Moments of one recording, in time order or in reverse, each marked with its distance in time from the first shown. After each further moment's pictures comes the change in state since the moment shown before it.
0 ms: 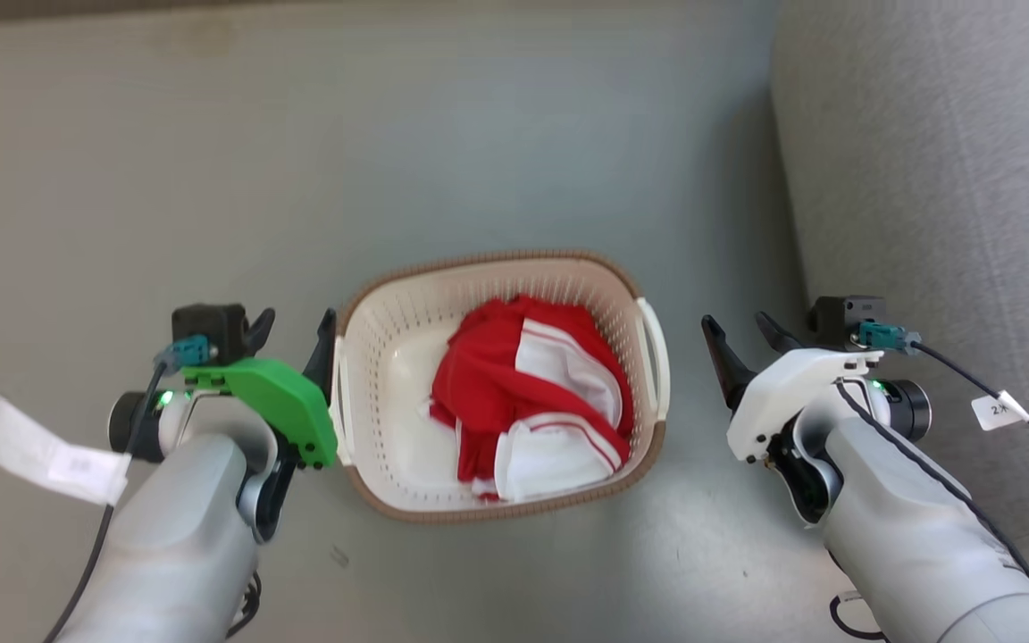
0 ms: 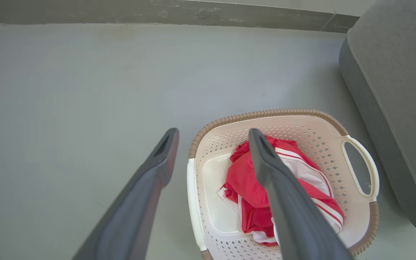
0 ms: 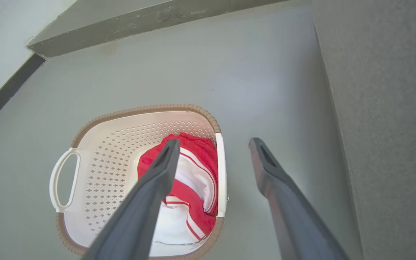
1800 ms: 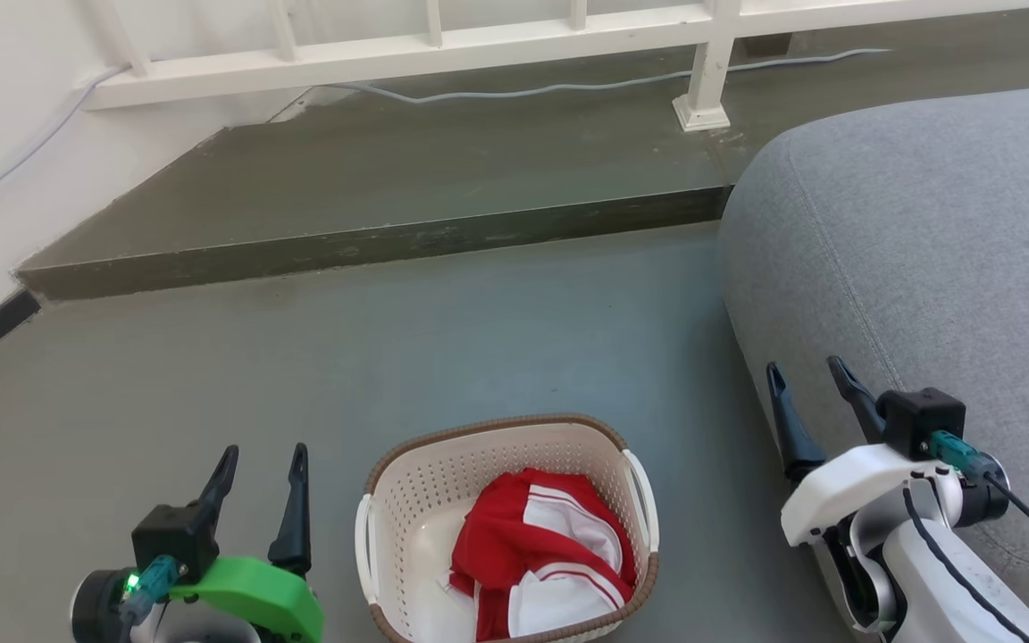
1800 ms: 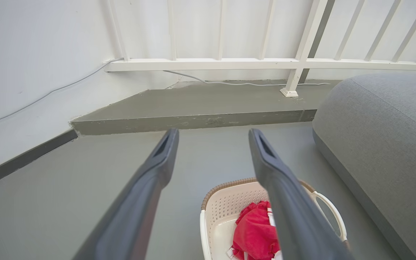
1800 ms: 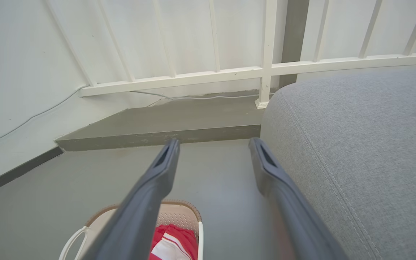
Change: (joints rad) left arm 0.607 0.090 0.301 -0.711 0.291 0.174 0.000; right arm 0.416 -0.114 -0.153 -0.609 -0.201 -0.178 -0.002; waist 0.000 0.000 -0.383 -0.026
